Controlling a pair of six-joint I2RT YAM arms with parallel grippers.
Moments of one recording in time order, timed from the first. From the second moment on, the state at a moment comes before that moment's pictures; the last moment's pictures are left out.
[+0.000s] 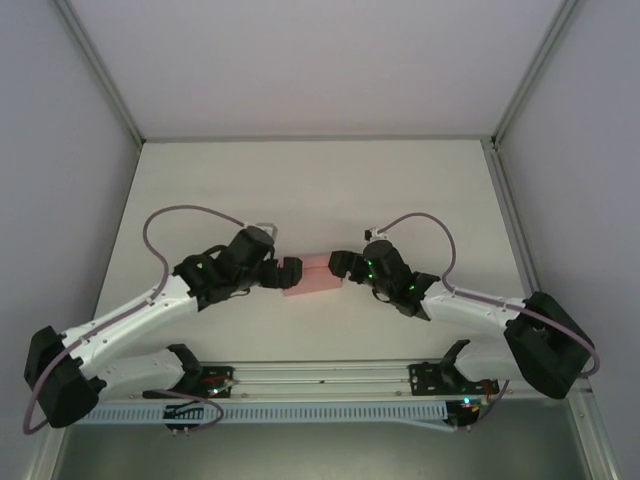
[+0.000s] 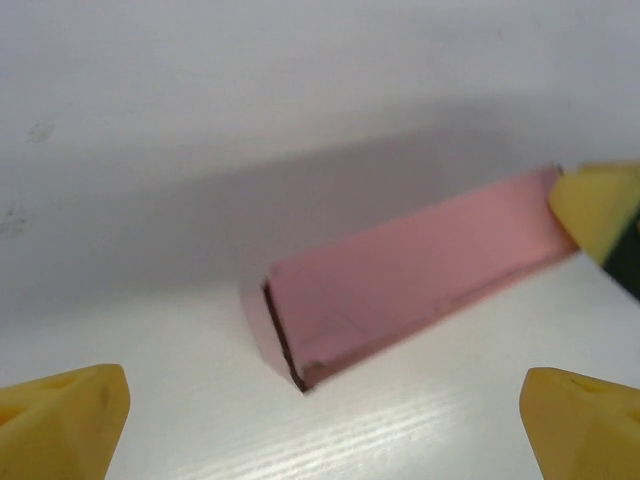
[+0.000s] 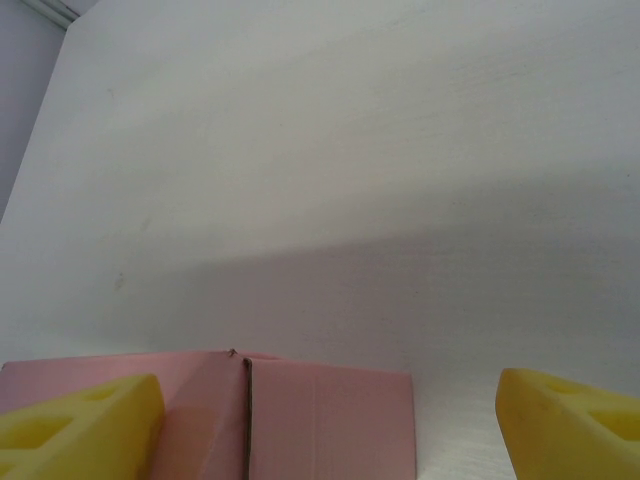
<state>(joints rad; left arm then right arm) -0.81 1.08 0.83 -0.61 -0.11 -0.65 0.81 1.26 0.51 0.13 0.09 0.82</state>
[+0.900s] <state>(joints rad) -0.58 1.03 0.39 0.03 0.31 -0.75 0.80 1.38 0.37 0.62 -0.02 0.78</state>
